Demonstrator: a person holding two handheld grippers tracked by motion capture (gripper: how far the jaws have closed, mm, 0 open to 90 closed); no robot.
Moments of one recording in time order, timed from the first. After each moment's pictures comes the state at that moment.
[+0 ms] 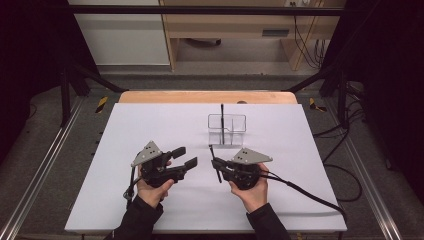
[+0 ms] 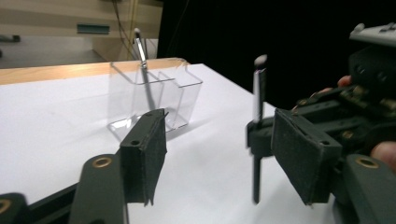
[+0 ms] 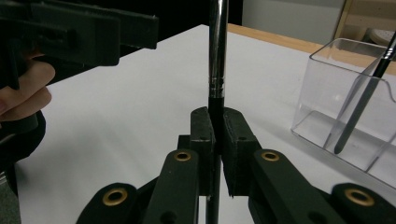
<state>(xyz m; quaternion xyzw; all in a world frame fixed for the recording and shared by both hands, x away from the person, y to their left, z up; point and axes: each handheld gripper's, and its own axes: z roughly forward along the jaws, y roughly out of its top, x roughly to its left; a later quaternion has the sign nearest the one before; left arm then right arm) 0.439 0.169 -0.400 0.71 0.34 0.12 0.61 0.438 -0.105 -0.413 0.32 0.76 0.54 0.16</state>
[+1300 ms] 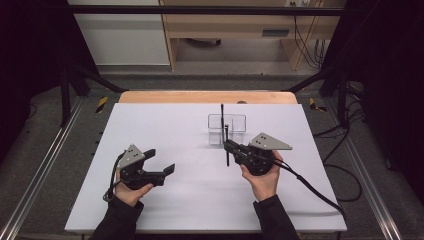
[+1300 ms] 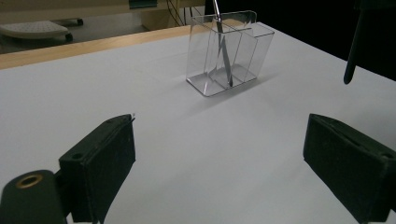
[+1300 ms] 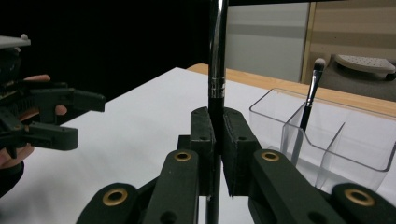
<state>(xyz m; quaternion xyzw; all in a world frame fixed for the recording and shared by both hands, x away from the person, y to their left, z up) 0.442 0.220 -0.415 0.75 0.37 0.19 0.52 0.456 -0.134 -0.381 0.35 0.71 0.58 0.19</state>
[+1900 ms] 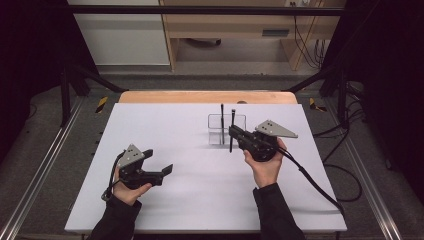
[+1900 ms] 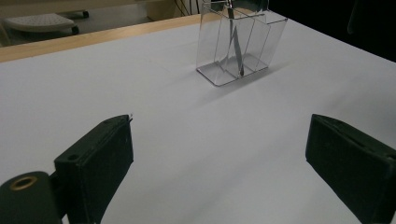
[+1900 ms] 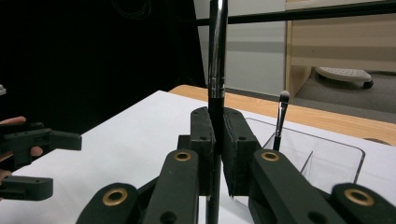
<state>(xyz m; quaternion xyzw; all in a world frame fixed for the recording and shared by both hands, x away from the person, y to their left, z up) 0.446 0.224 -0.420 0.75 0.38 0.19 0.50 0.480 -0.141 -0.364 0.38 0.68 0.60 0.21</state>
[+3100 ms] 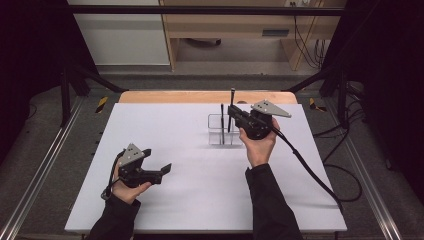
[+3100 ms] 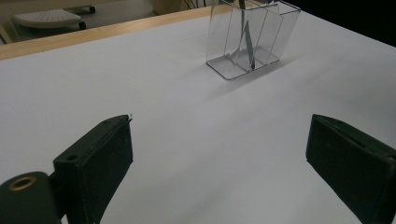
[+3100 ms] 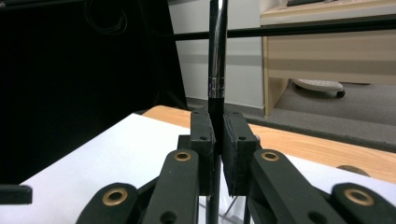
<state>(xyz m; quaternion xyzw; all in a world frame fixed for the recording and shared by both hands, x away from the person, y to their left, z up) 0.450 0.227 -0.423 0.76 0.38 0.20 0.48 0.528 -0.131 -0.346 0.40 0.65 0.60 0.24</state>
